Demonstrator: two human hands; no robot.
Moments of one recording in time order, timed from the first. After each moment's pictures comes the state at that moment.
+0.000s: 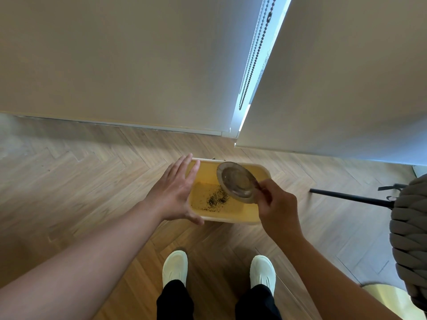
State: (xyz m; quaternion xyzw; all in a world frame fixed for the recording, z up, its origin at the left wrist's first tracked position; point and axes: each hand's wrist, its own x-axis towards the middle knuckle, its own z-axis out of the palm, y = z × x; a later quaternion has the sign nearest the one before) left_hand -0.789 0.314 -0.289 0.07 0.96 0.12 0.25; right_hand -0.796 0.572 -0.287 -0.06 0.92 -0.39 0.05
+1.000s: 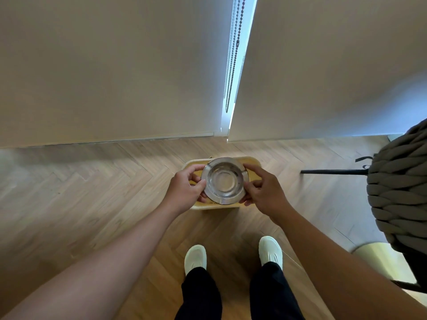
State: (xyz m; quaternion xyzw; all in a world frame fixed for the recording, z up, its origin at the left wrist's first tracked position) left_hand -0.783 0.327 -0.226 -0.17 0.79 0.55 0.20; right_hand -0.790 0.547 -0.221 0.09 0.82 -0.52 0.23
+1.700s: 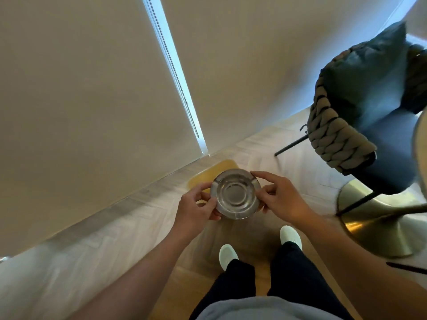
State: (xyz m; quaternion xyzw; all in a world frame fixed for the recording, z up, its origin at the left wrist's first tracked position) left_hand -0.680 0.335 0.012 -0.03 0.79 0.56 0.25; right_hand -0.635 0.560 0.001 0.16 0.80 -0.57 0.11
